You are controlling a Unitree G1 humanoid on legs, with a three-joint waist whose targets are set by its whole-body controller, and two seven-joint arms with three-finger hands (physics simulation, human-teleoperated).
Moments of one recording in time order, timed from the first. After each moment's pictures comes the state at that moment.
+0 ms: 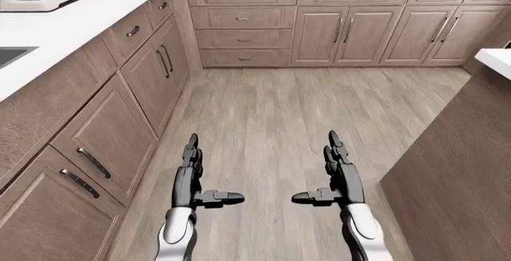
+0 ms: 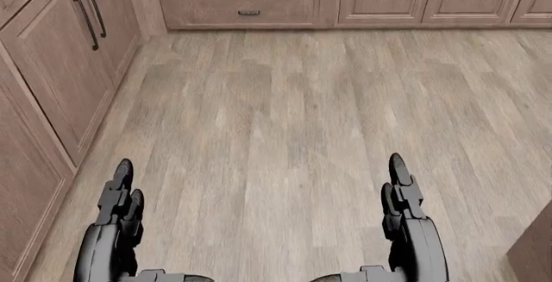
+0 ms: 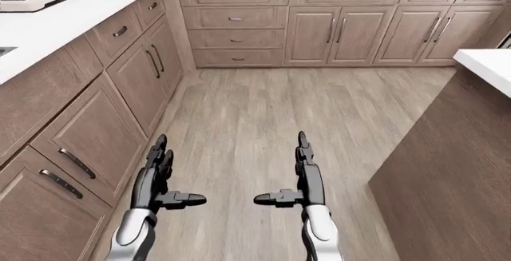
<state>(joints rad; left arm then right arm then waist) 0.02 0.02 0.04 0.05 -0.02 0.03 -0.04 0.03 -0.02 -0.03 0.07 0.01 -0.02 0.04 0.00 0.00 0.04</state>
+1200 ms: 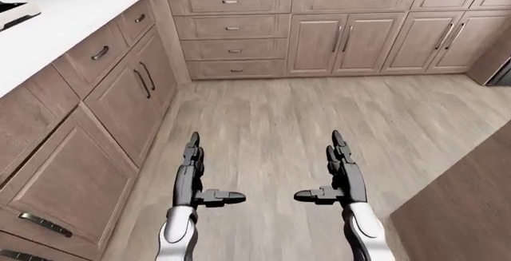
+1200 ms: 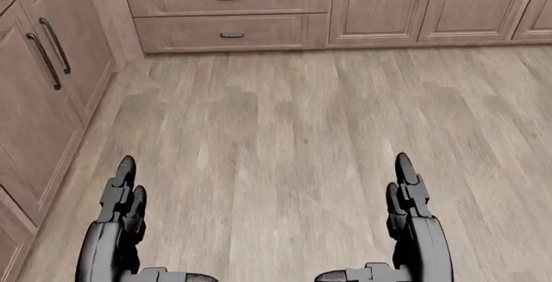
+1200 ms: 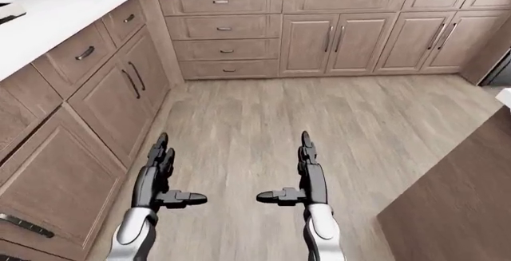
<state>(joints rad) 0.01 0.01 0.03 0.04 -0.02 0.02 -0.04 0.01 -0.02 -0.05 0.08 0.04 -0.02 0.03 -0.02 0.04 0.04</state>
